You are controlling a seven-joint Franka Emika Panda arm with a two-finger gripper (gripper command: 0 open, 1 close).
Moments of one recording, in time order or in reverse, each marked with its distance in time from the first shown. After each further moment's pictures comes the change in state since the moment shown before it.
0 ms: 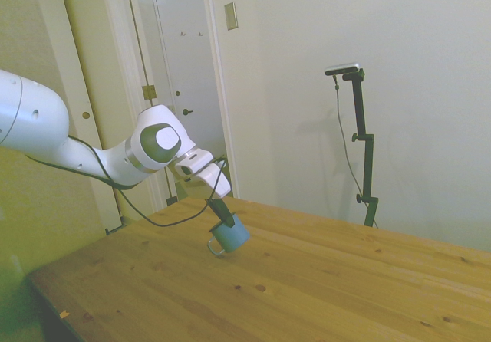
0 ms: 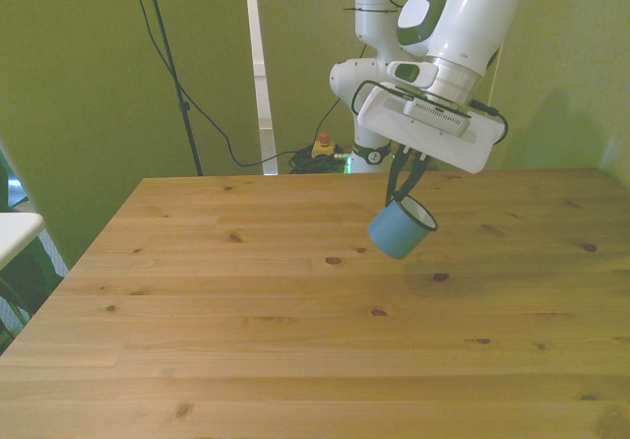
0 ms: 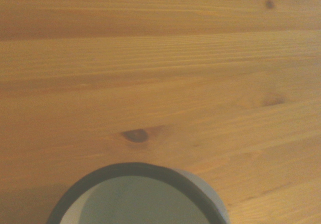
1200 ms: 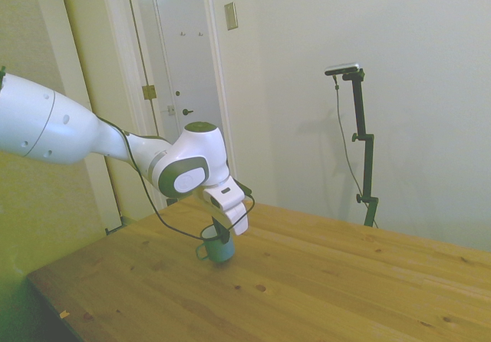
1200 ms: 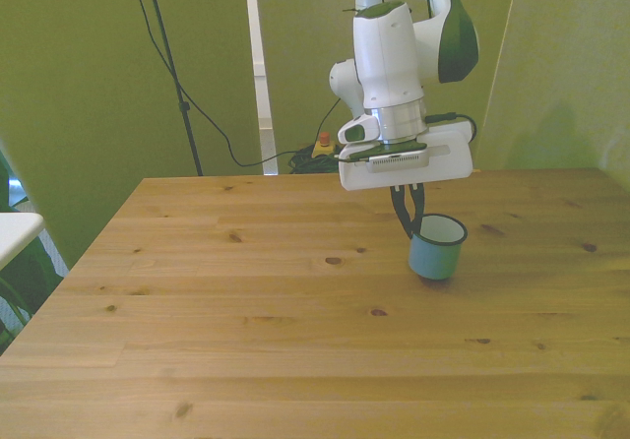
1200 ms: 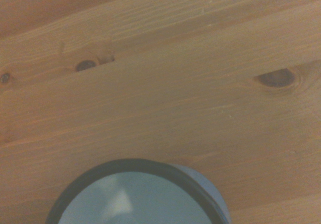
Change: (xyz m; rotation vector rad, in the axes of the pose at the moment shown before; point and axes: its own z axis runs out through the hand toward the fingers) arm 0.022 0.027 0.069 0.176 -0.449 0.062
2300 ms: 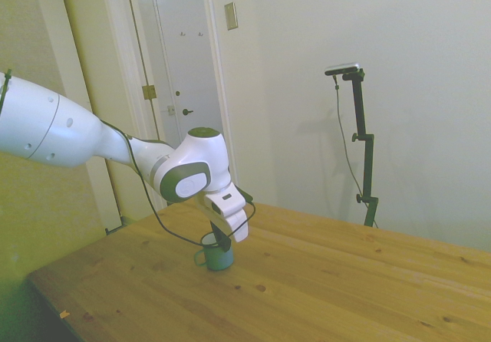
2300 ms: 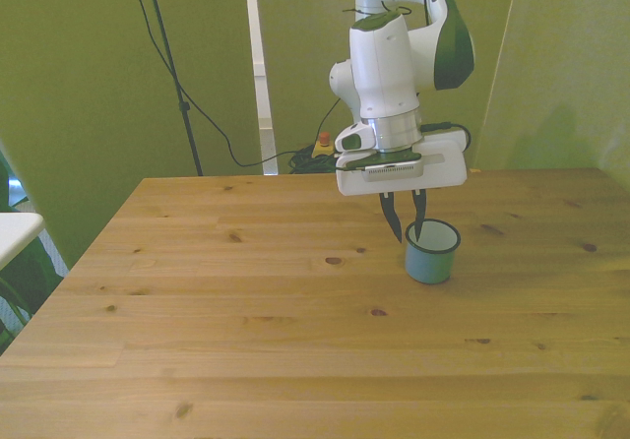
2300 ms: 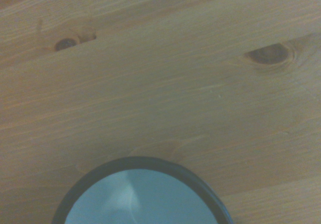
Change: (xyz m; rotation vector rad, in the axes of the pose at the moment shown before) arm 0.002 0.008 0.007 -0.021 -0.014 0.012
